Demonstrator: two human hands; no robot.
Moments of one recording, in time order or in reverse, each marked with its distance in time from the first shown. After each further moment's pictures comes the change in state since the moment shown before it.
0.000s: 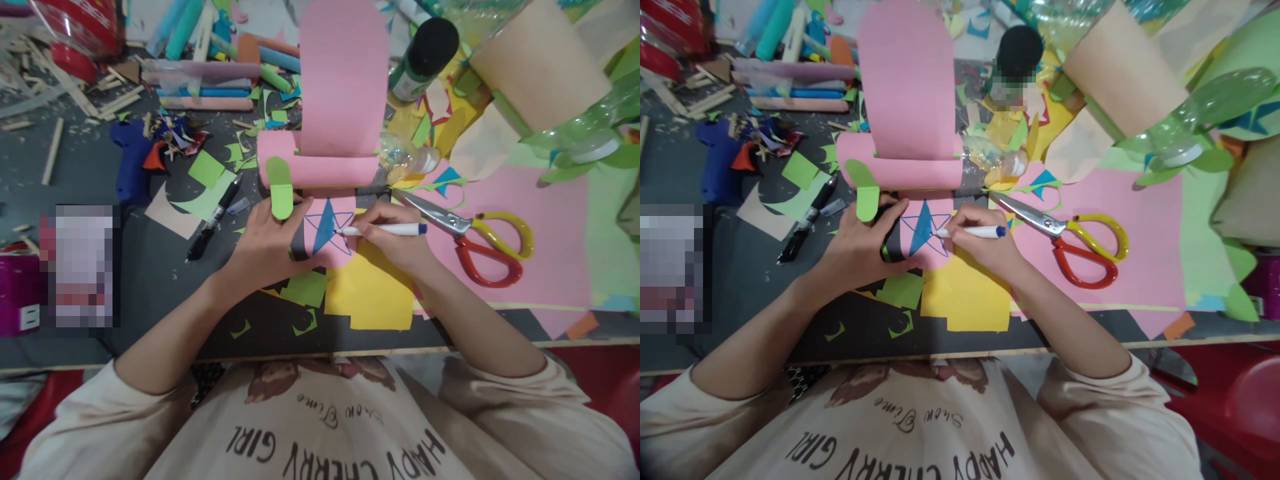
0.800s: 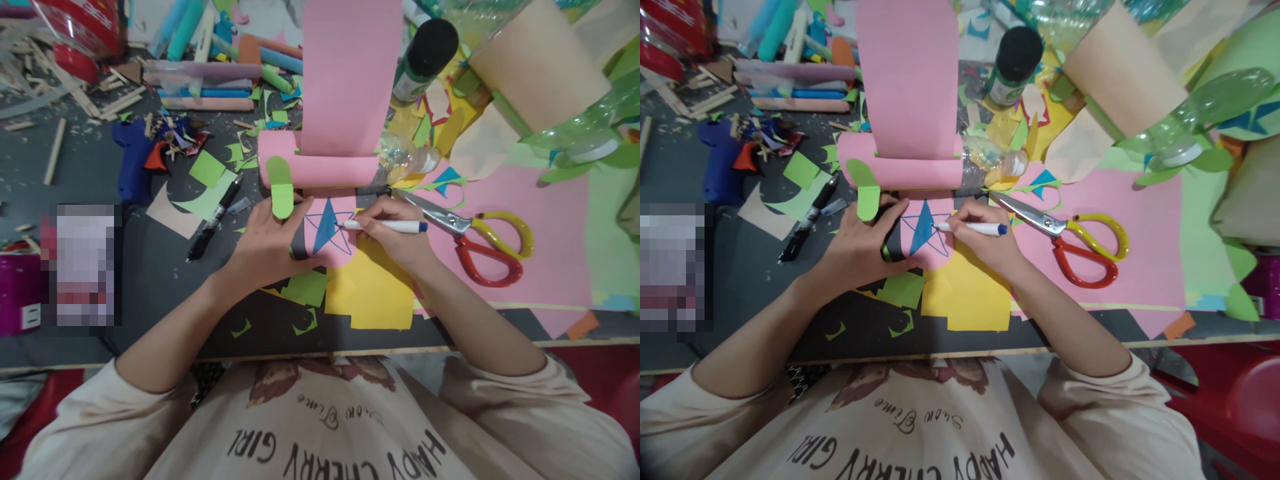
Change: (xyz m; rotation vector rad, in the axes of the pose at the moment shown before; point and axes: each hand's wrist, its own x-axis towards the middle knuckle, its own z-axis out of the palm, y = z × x) left_hand 0.000 0.000 0.000 -0.026 -0.013 -0.024; right_hand 0.004 -0.003 -0.001 -0.050 0.056 -0.003
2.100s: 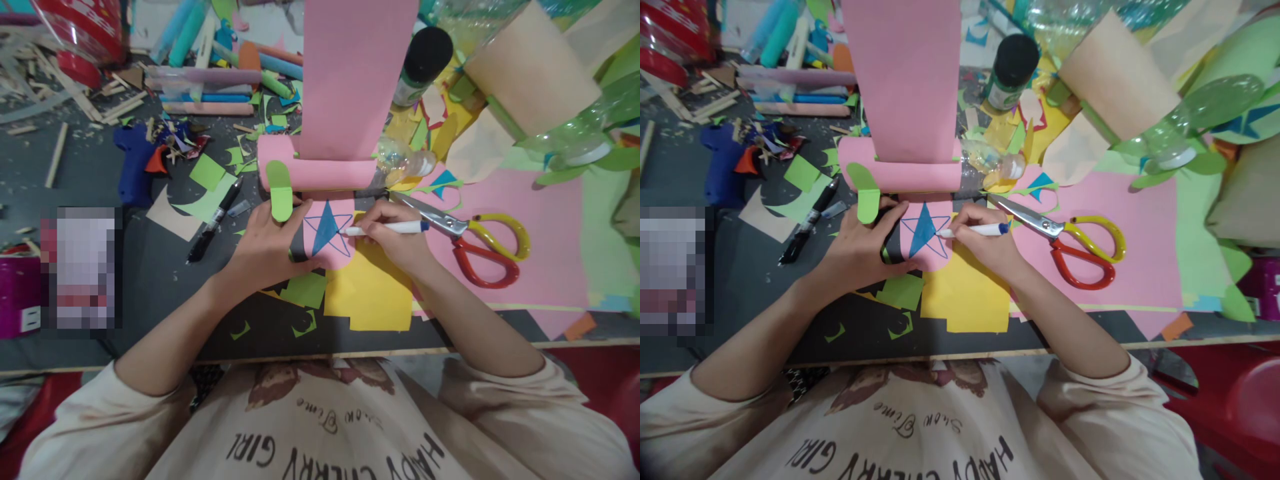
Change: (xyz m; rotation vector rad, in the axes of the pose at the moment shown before) left_hand 0.000 0.001 -0.001 0.010 0.026 0.014; right_hand 0.001 -0.001 0.001 0.008 0.022 0.033
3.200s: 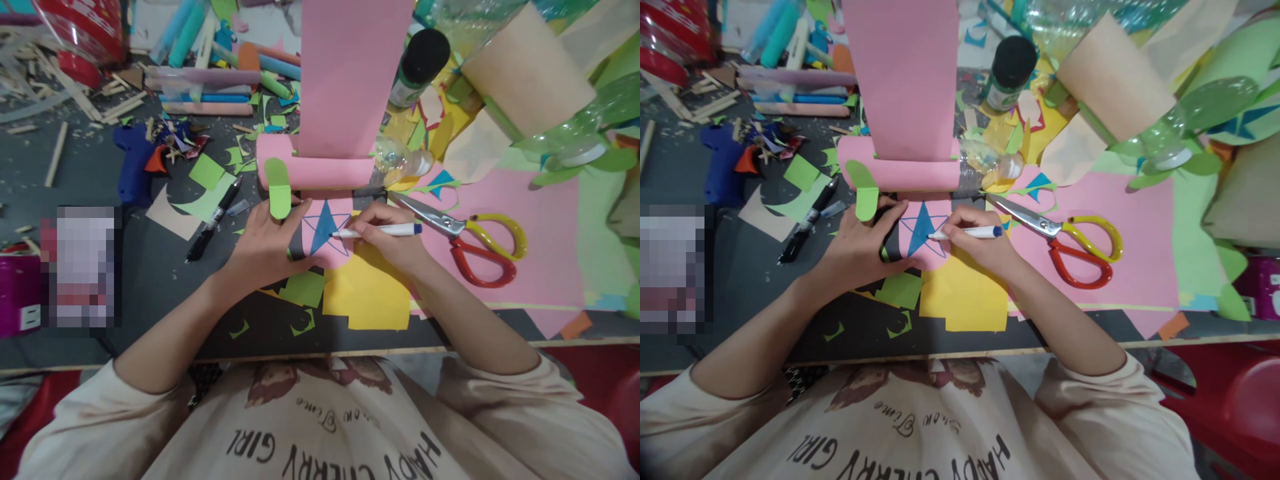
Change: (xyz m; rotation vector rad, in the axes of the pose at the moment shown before) left_hand 0.000 -0.001 -0.001 0.045 -0.001 0.030; right_hand -0.001 0.008 -0.003 0.013 -0.129 -0.068
